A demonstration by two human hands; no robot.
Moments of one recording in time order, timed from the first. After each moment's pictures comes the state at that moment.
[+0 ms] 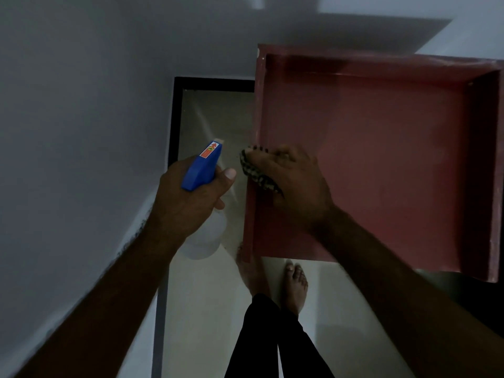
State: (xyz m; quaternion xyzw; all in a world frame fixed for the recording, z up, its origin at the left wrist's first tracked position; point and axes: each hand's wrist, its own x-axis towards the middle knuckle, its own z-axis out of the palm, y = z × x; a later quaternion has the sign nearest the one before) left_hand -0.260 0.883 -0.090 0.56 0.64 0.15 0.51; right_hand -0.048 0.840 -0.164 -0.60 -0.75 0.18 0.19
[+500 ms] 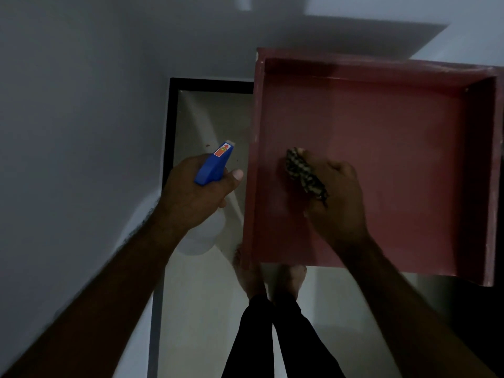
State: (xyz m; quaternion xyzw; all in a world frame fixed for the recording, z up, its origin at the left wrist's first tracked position) left_hand -0.254 0.902 -0.115 0.59 0.62 0.11 0.51; right_hand -0.015 0.802 -0.164 -0.72 -0.60 0.20 0.29
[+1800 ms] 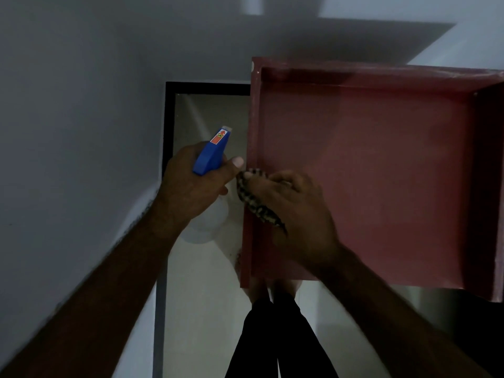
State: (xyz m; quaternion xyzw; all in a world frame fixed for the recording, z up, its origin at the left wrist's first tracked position) left_hand -0.233 0.943 -0.117 0.59 0.62 0.12 0.51; right_hand -0.053 0.829 -0.149 -0.62 -0.71 0.23 0.23
